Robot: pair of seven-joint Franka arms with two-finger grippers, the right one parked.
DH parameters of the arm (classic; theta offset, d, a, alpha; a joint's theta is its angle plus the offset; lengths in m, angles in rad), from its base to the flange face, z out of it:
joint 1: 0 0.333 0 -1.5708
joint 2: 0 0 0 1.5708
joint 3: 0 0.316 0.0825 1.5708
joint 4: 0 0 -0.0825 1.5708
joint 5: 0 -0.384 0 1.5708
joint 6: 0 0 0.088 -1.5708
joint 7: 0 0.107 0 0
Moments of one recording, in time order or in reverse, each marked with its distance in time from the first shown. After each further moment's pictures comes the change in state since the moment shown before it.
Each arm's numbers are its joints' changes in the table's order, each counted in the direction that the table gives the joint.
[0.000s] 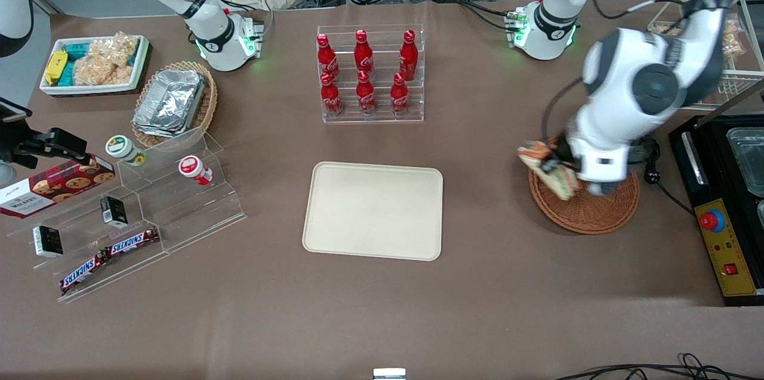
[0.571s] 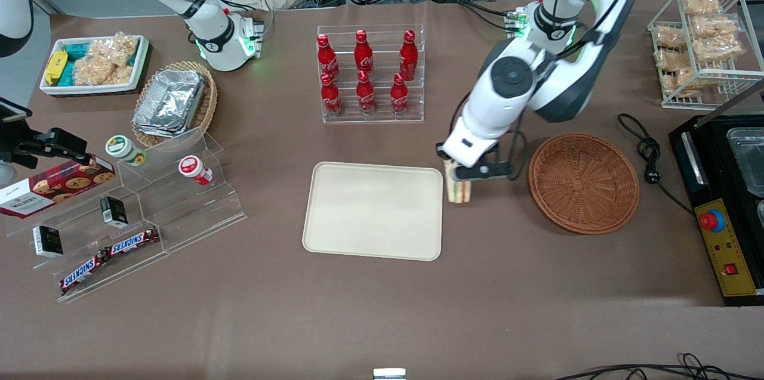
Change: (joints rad) arm -0.096 0.222 -0.181 -0.002 -0.146 -0.345 0.224
